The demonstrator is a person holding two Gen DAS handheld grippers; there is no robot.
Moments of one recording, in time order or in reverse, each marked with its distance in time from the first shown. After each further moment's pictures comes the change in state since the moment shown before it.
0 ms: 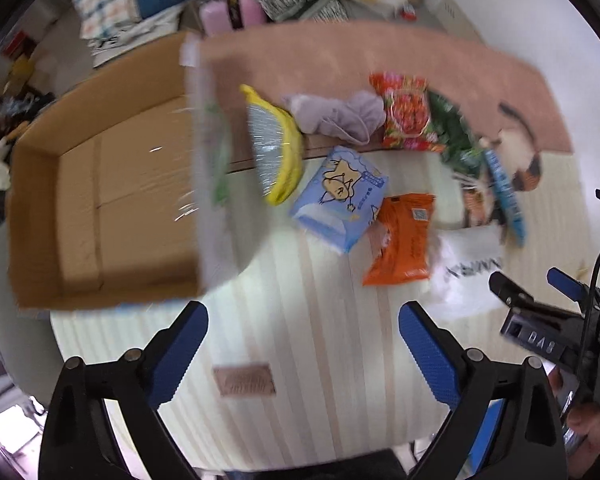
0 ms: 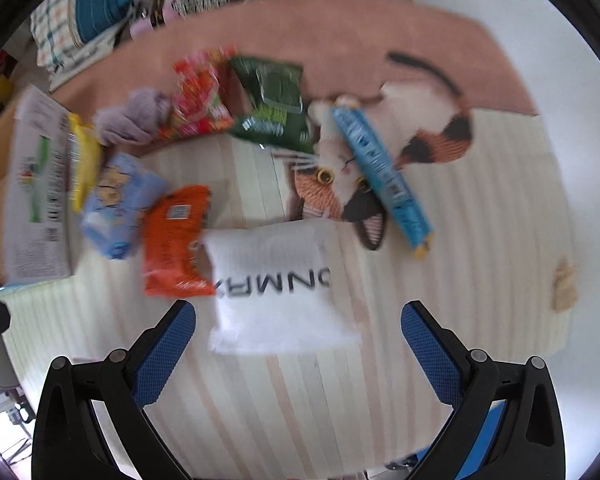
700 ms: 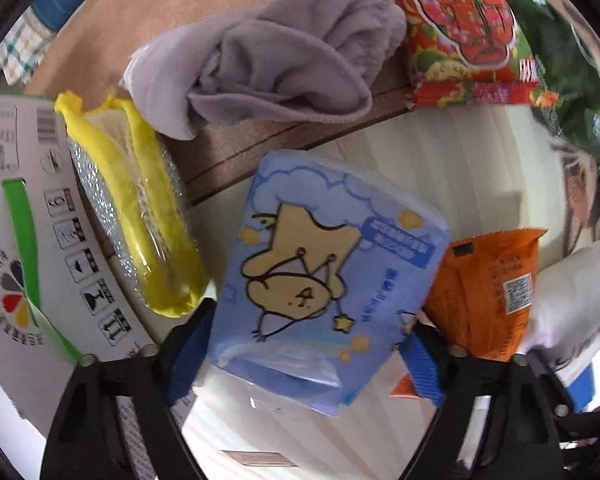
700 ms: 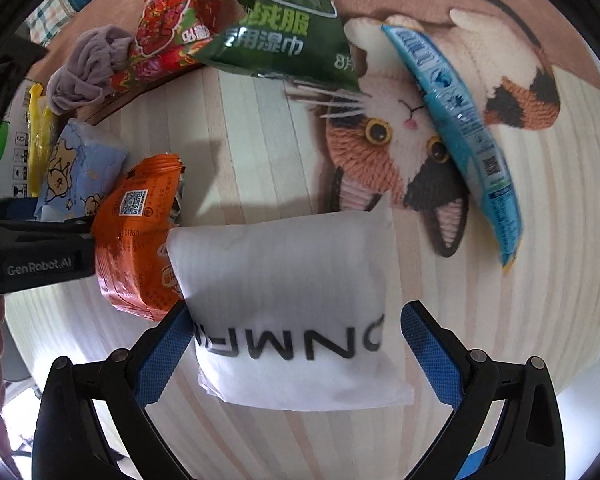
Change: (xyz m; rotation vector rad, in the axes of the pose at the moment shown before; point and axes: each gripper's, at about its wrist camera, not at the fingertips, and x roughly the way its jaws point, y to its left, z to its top) left arm 0.137 -0.028 0.073 0.192 0.272 0.099; right arm 0.107 -0.006 0.017 -0.005 0.192 0.127
